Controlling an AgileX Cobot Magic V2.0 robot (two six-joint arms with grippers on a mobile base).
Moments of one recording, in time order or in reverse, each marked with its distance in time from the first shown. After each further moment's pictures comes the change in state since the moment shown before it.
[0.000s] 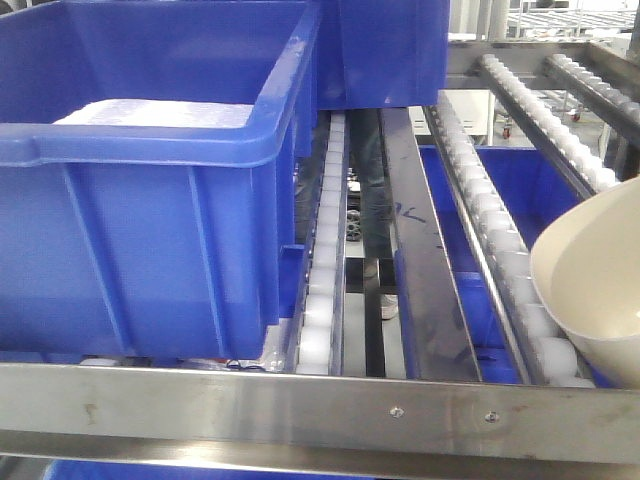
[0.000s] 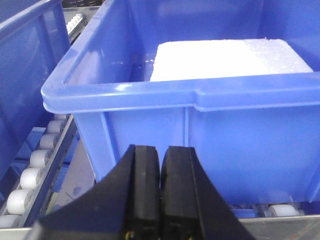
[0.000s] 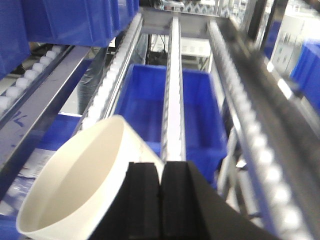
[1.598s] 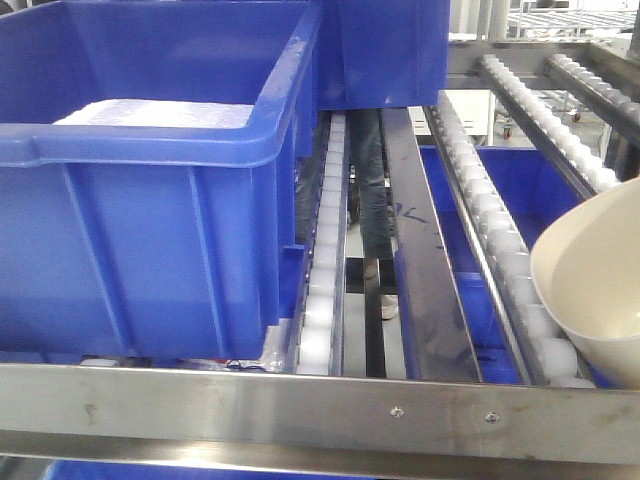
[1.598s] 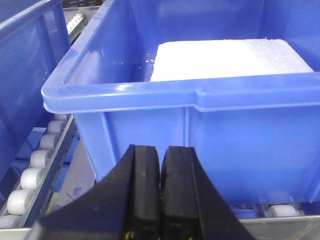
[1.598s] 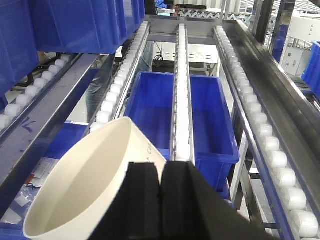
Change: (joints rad) left arm 0.000 0.000 0.000 0.000 0.000 0.000; right arm 0.060 0.000 0.051 -0.137 -0.094 0.141
